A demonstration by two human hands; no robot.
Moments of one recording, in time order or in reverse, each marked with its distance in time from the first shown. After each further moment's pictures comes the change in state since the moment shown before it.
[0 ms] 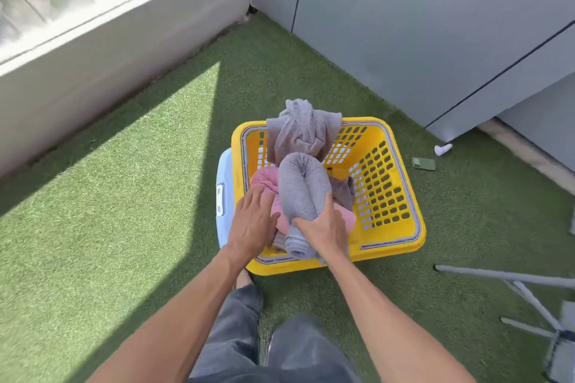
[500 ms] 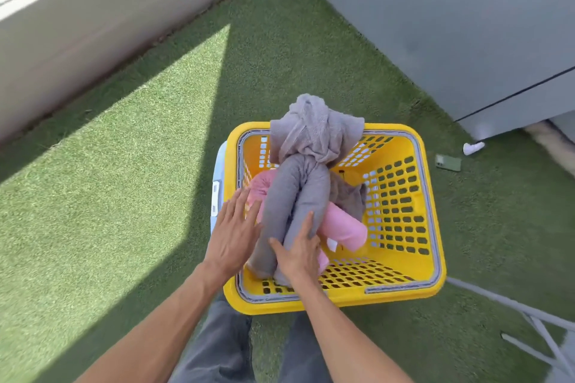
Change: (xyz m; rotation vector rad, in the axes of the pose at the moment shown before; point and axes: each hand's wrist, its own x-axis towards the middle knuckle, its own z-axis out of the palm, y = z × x) left_hand 0.042 -0.040 0.038 0.147 -0.011 -0.033; right_hand 0.050 -0.010 0.068 -0.090 -0.267 0.093
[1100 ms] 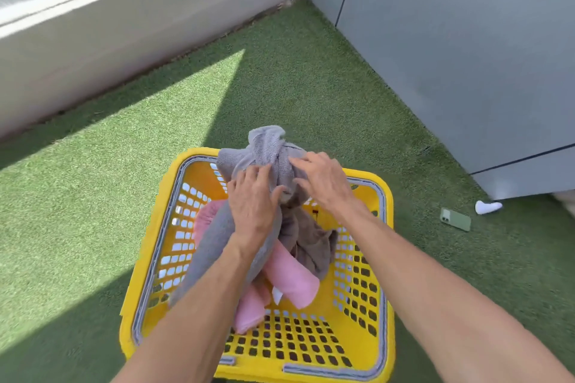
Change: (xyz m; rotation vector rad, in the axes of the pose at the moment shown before) left_hand 0.195 0.140 0.006 -0.136 0.249 -0.529; right_hand 0.226 -0.028 -0.219 -0.439 0.199 -1.080
